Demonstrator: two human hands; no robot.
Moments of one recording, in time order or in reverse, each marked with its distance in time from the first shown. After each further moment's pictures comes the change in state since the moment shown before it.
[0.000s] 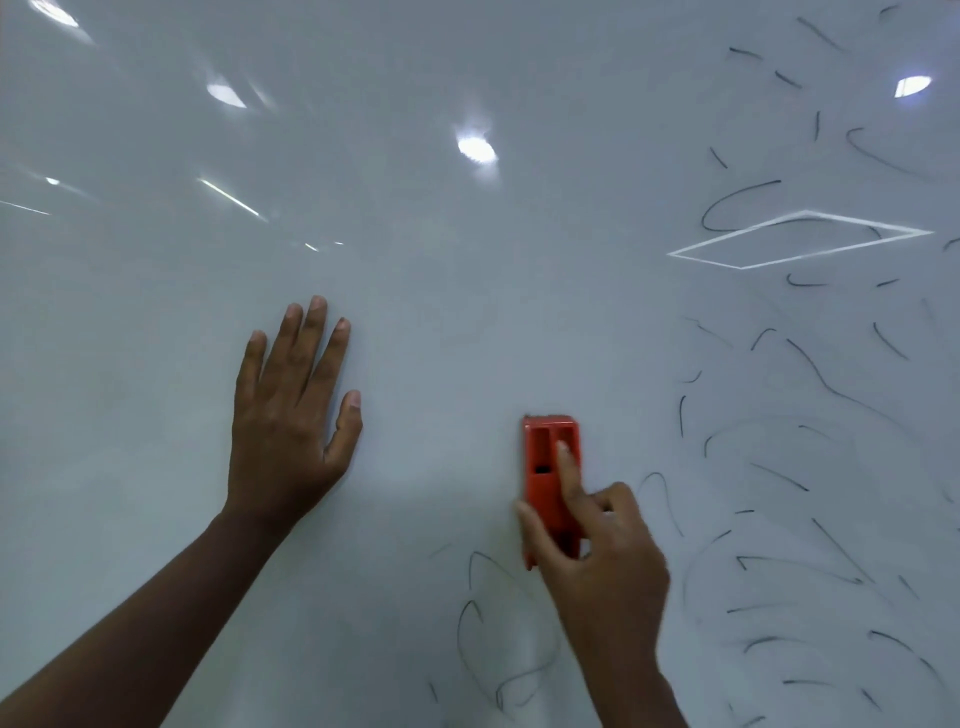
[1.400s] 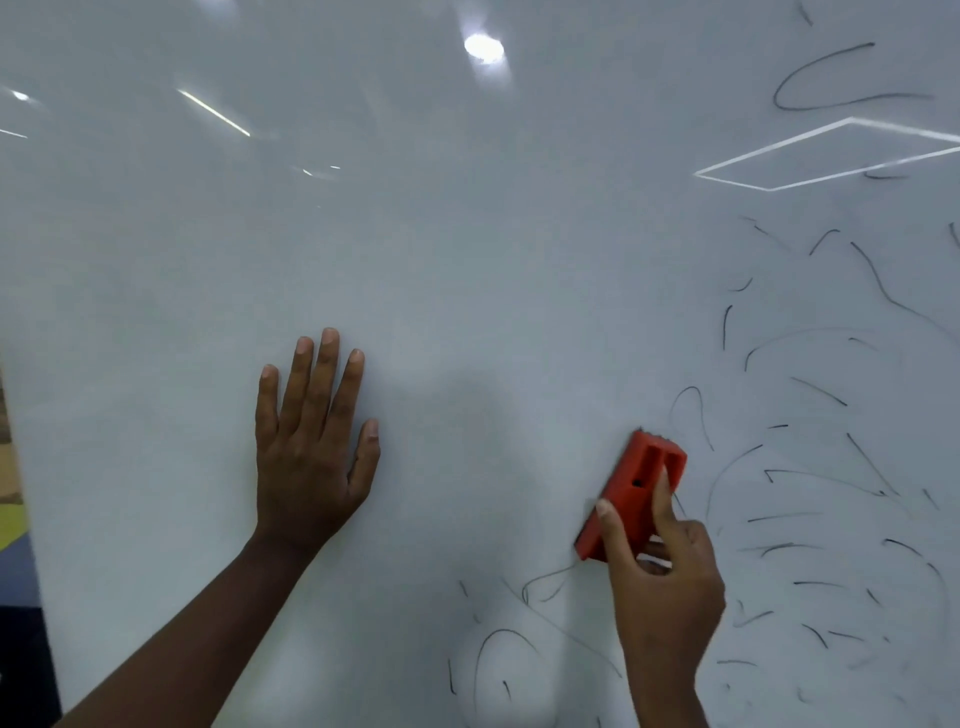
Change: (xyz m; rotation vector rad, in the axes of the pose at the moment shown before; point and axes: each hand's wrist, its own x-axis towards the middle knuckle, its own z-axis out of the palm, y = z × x) left_hand -0.107 0.016 -0.006 0.026 -0.101 -0.038; right_hand -0.088 0.047 0.007 0.171 0.073 0.387
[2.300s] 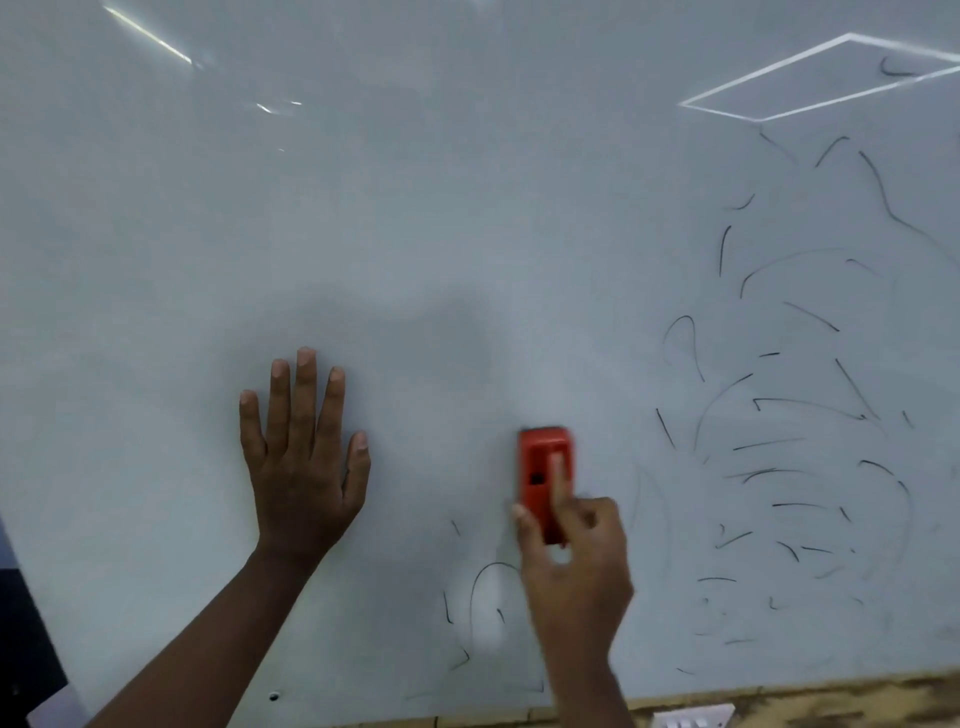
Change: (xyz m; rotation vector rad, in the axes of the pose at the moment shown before) left_hand -0.069 0.020 0.004 -0.013 -0.052 -0.065; right_hand -0.074 0.012 0.030 -0.167 -0.135 -0.074
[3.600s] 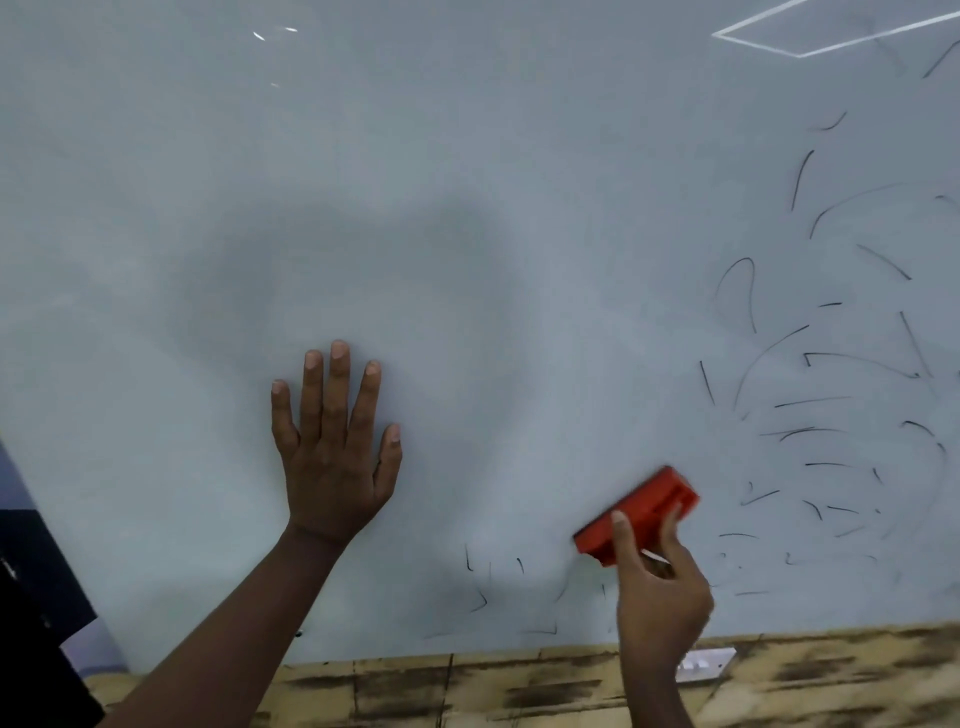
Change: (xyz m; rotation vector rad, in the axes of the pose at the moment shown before) left_hand -0.046 0.004 0.006 -0.009 -0.026 0.027; right_hand -0.042 0.083 -0.010 0.211 0.170 0.613
